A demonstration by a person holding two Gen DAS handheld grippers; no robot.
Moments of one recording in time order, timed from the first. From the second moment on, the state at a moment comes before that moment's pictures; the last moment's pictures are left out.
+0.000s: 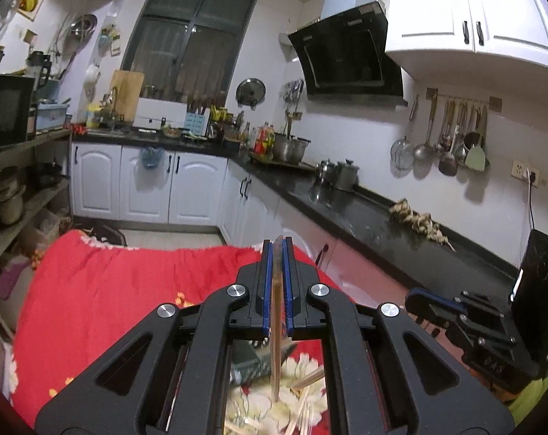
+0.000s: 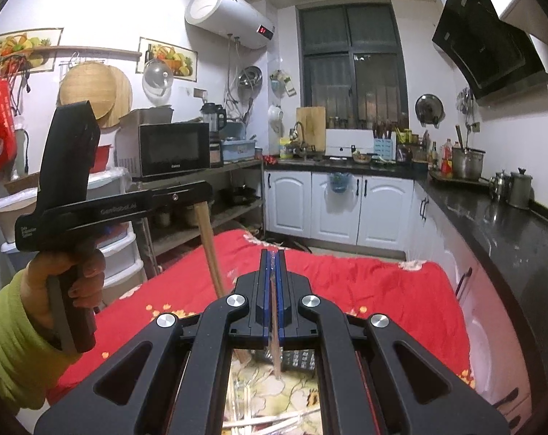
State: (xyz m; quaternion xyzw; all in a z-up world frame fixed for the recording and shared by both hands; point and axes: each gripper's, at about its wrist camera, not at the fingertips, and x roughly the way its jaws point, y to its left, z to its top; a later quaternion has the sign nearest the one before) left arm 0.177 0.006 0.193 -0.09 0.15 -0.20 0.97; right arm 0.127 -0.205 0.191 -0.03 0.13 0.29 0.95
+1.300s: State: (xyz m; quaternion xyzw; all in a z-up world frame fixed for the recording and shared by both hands) left arm 0.276 -0.019 0.154 -0.03 0.16 -0.11 0.98; right arm 0.243 -0.192 0.173 -0.01 0.17 0.25 0.95
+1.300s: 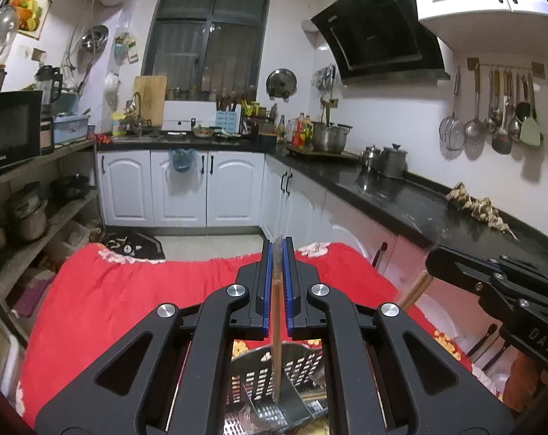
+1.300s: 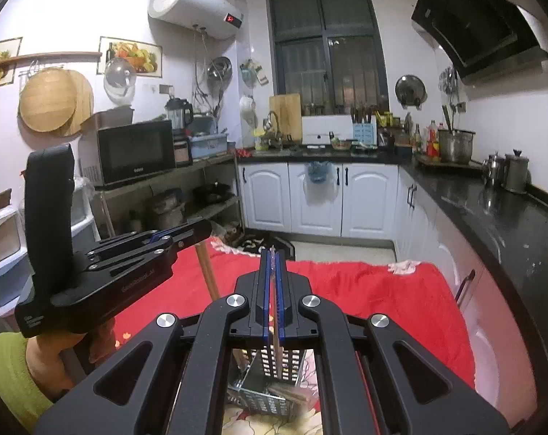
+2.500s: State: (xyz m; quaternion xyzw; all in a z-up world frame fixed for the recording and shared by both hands) left arm 0.215 0.027 0.137 -0.10 0.19 -0.11 0.97; right arm 0.199 -0.235 0.140 0.01 0.21 0.23 0.95
